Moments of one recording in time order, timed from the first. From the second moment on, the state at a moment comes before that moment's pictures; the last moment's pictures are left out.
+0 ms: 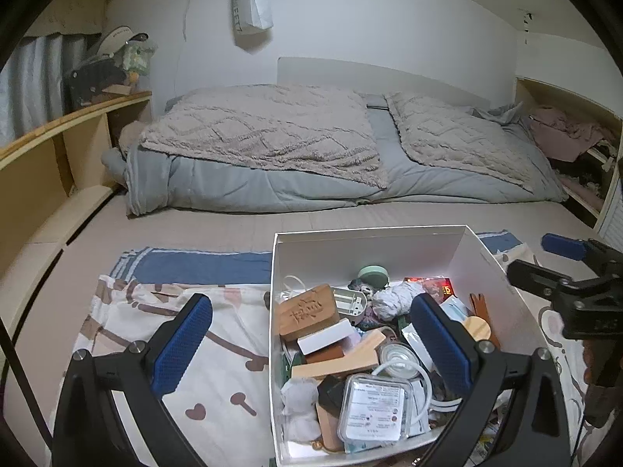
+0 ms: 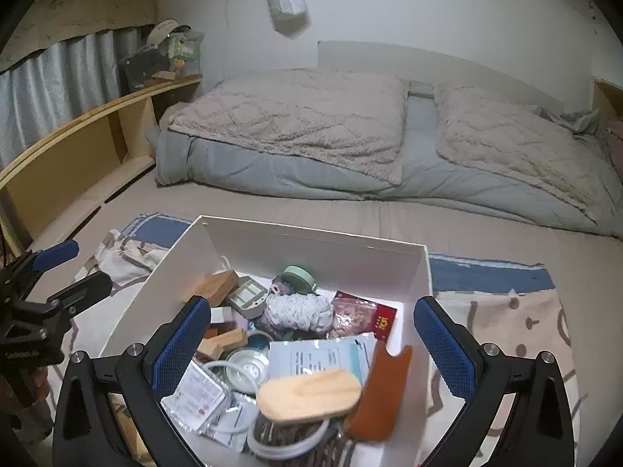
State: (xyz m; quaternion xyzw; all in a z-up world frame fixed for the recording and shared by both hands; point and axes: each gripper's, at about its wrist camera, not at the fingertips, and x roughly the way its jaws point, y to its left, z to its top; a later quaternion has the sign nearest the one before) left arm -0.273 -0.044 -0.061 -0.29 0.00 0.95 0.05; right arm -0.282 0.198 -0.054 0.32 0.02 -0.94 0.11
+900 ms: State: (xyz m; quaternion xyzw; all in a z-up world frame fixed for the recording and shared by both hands) left arm -0.148 -0.010 0.013 -0.21 0.04 0.98 0.07; right arm -0.156 0.218 -0.002 0.25 0.03 -0.96 0.10
